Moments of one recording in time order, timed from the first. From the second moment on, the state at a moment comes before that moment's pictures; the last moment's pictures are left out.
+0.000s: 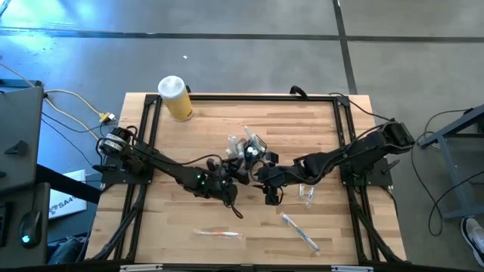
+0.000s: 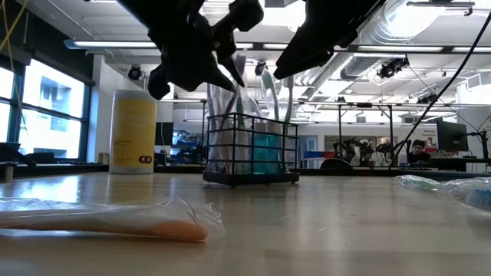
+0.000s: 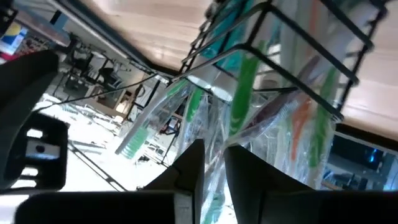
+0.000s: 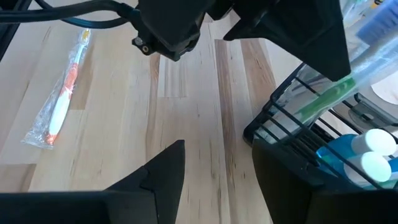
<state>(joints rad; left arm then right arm) -0.35 1.74 1.13 -0.16 -1.07 1.83 0.28 1.56 1.05 -0.23 0.26 0.21</state>
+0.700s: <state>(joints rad) -0.35 1.74 1.13 -0.27 -1.23 1.83 0.28 1.56 1.05 -0.23 0.26 0.21</state>
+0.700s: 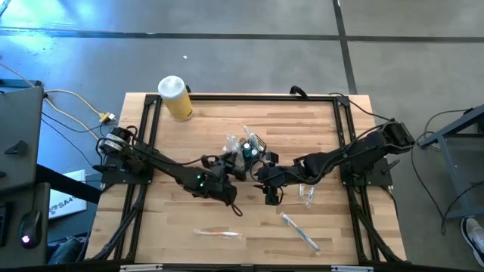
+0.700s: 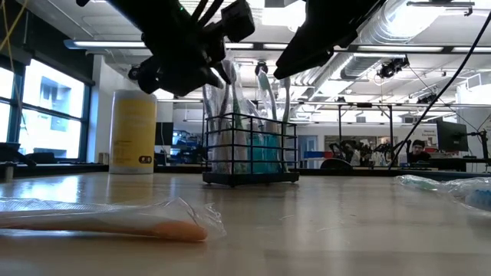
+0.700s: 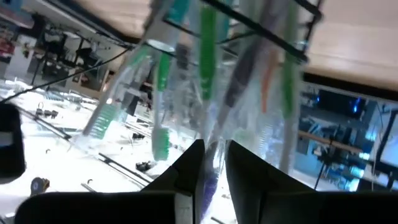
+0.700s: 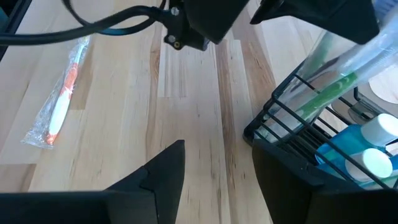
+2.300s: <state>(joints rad) -0.53 1.72 1.13 -0.43 -1.57 1.49 0.28 1.56 1.05 -0.24 0.26 0.21</state>
